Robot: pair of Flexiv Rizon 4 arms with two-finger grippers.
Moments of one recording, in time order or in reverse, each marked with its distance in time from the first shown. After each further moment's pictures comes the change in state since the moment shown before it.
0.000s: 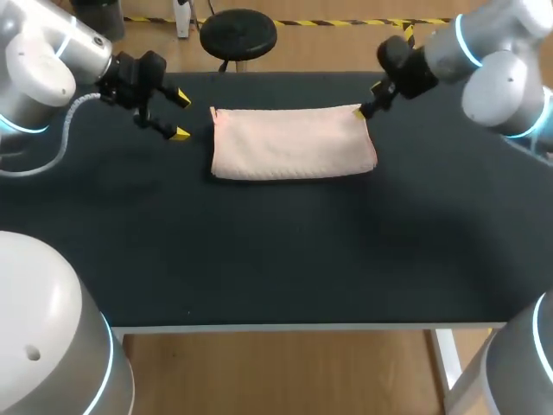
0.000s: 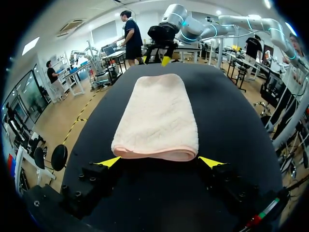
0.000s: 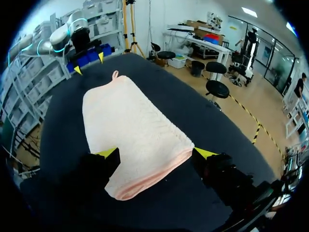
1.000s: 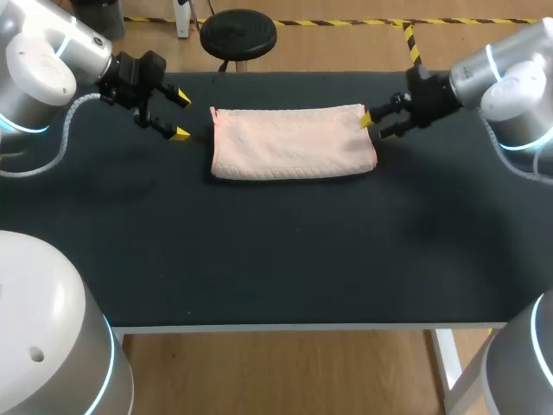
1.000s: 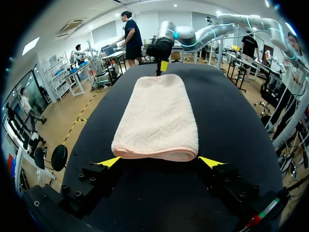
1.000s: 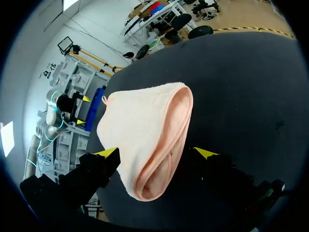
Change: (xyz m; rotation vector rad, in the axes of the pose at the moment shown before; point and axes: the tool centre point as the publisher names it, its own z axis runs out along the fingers) left arm 0.000 0.000 0.000 0.001 -0.001 0.000; right arm 0.004 -0.053 0.029 0.024 0.313 0.754
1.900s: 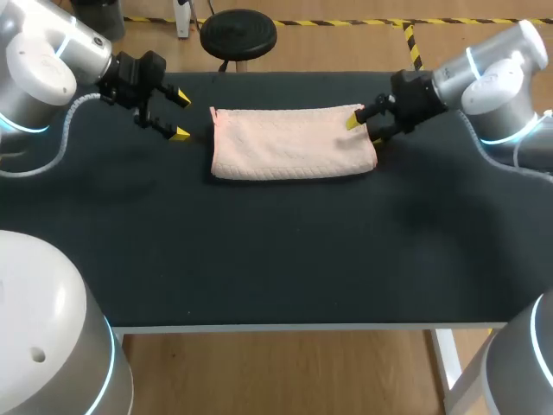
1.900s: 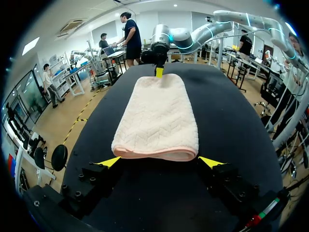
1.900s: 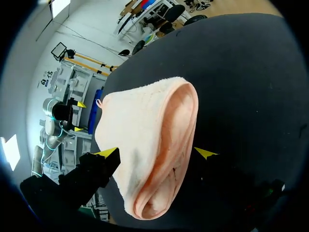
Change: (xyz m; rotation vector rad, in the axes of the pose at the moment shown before) left arm 0.000 0.000 0.000 -0.001 0.000 0.000; right arm 0.000 0.007 0.035 0.044 0.026 0.093
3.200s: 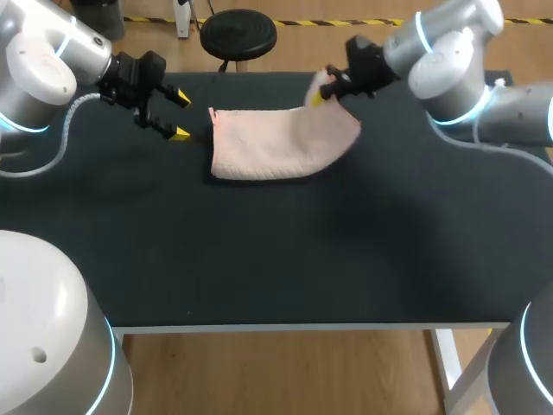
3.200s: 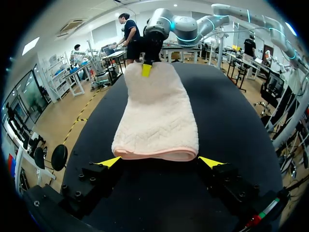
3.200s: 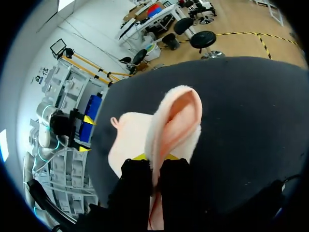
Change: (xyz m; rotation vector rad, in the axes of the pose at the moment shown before) left arm 0.000 0.000 0.000 -0.001 0.000 0.000; right arm 0.116 0.055 0.036 -0.097 -0.092 -0.074
